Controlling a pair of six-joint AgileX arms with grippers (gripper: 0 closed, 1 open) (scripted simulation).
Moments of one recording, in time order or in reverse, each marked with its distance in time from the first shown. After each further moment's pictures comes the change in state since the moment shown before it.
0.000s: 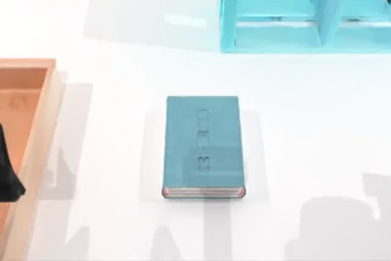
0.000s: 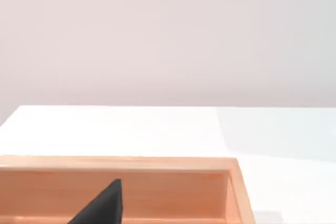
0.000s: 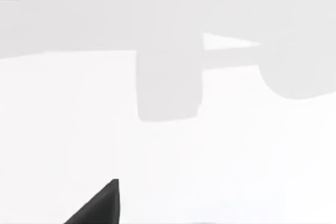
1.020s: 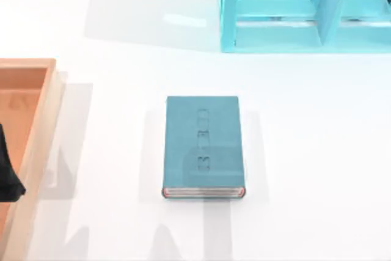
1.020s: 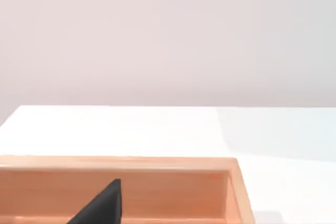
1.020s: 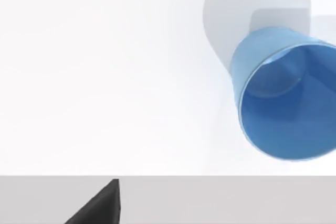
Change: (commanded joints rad) left arm 0.000 0.000 0.000 0.000 0.000 0.000; right arm -0.421 0.351 0.450 -0.327 0.096 -0.672
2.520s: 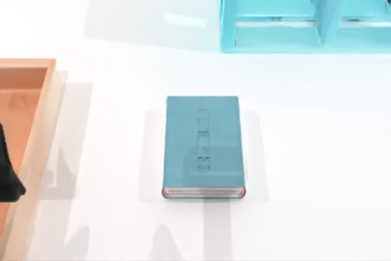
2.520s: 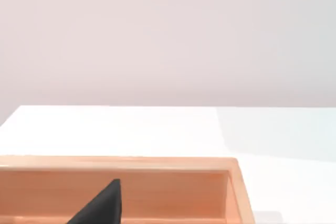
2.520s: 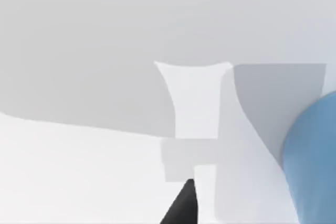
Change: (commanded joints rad) left arm 0.000 0.000 0.000 0.000 0.000 0.000; right arm 0.003 0.113 -0.279 0.392 0.000 0.005
